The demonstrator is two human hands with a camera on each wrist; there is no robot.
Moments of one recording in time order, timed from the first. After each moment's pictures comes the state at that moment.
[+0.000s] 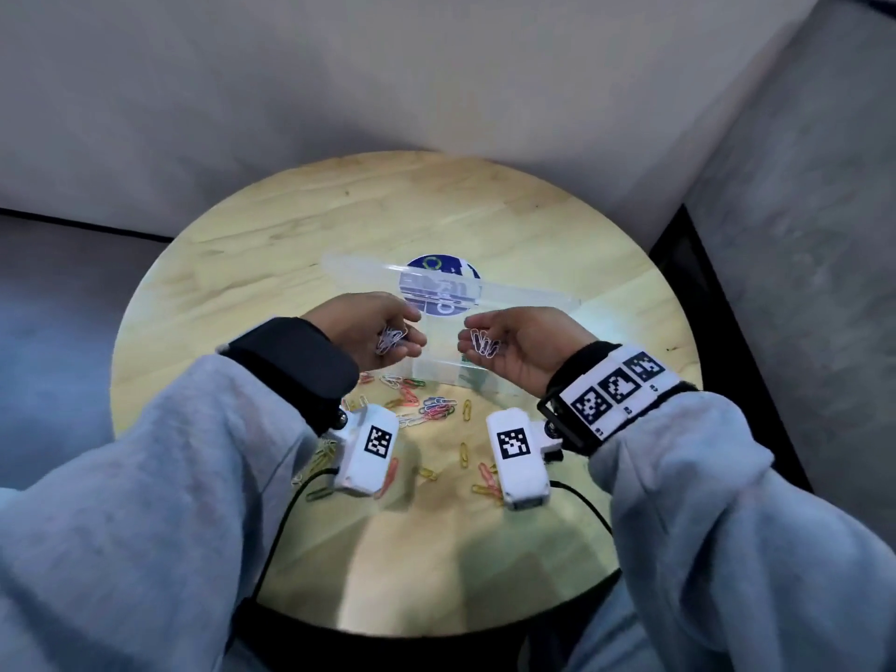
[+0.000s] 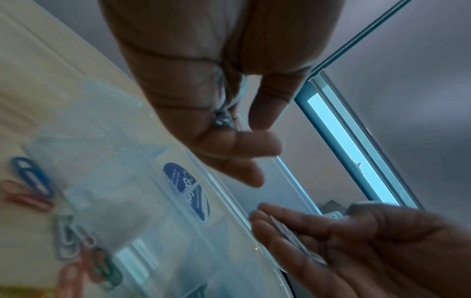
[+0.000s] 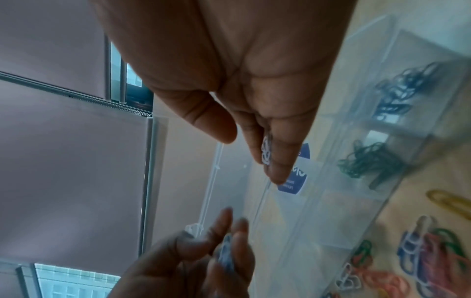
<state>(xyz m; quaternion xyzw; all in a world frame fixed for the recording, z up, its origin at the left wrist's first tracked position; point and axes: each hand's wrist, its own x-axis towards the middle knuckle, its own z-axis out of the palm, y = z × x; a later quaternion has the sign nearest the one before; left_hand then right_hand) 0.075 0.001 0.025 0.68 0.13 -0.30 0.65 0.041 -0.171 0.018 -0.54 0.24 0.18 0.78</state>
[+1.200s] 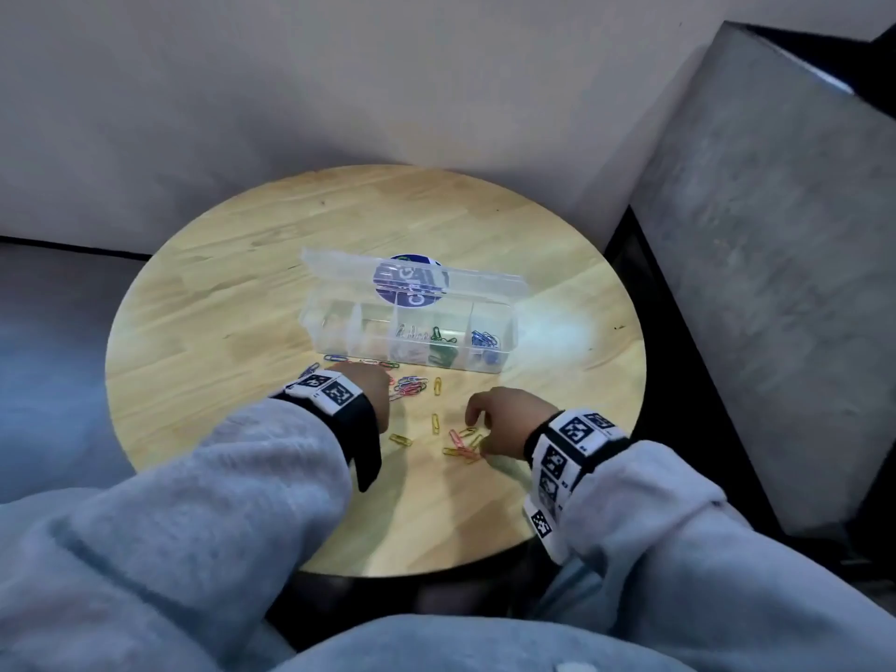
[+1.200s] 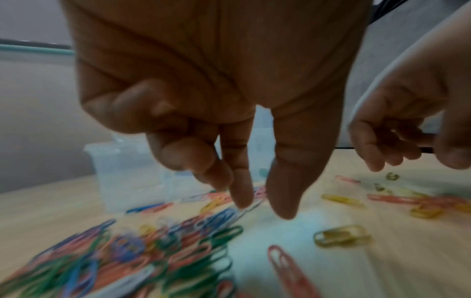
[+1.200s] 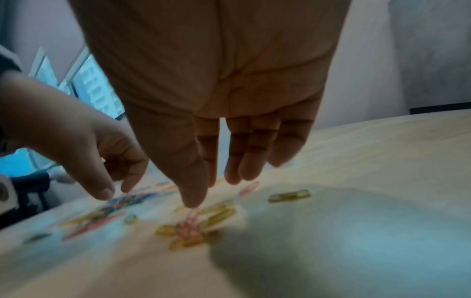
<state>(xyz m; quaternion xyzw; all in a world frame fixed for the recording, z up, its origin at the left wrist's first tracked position) 0.016 -0.009 -0.017 0.94 -0.17 -0.29 -0.05 -0.050 -0.191 -0.024 -0.95 0.00 0.27 0.13</state>
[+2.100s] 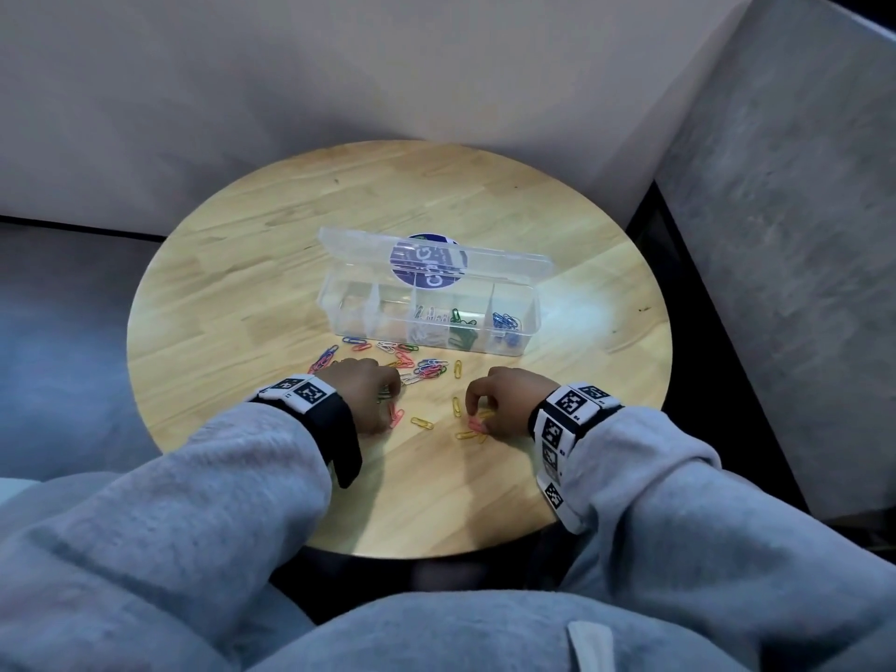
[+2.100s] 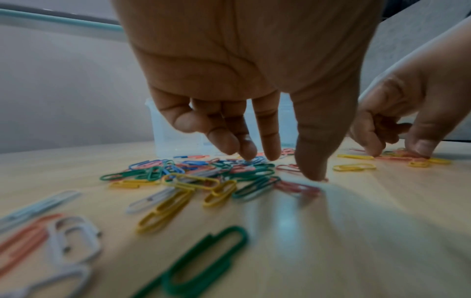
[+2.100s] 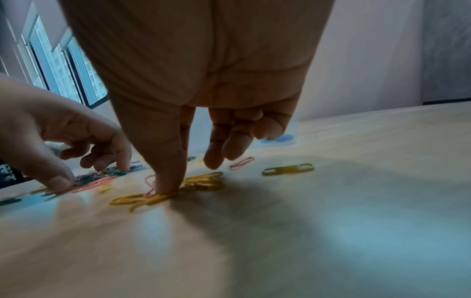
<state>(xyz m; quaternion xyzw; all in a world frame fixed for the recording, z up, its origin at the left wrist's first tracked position) 0.013 0.028 -0.047 0.95 -0.23 -0.23 0.01 -0.034 -0.180 -0.037 -0.96 -0.06 0.27 0.11</state>
